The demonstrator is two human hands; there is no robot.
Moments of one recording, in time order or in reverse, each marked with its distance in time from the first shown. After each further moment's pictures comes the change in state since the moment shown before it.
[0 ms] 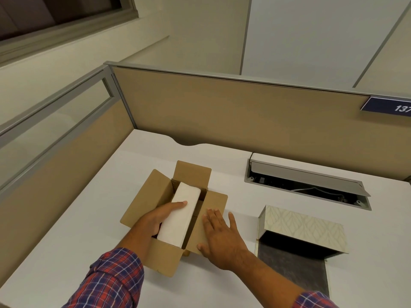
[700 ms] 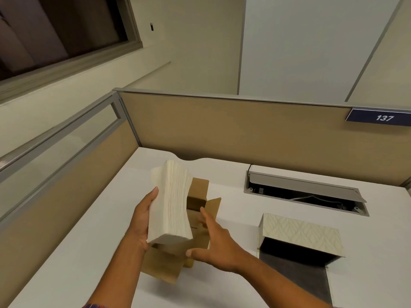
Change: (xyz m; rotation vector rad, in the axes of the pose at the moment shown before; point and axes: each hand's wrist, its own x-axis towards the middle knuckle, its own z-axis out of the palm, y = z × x) left_hand -0.107 0.015 -0.013 -0.608 -0.125 0.481; right_hand -0.039 -0.026 -0.074 0.857 0.007 0.027
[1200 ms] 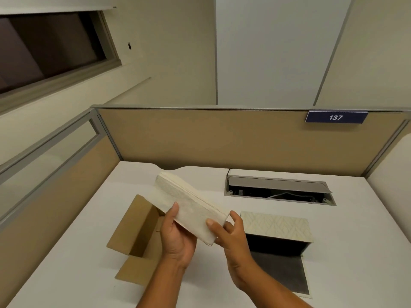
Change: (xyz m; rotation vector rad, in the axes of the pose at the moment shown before) left_hand -0.042 -0.076 0.139 -0.345 -0.029 0.162; right_hand -0.069 0.006 -0.024 0.950 0.527 0.106
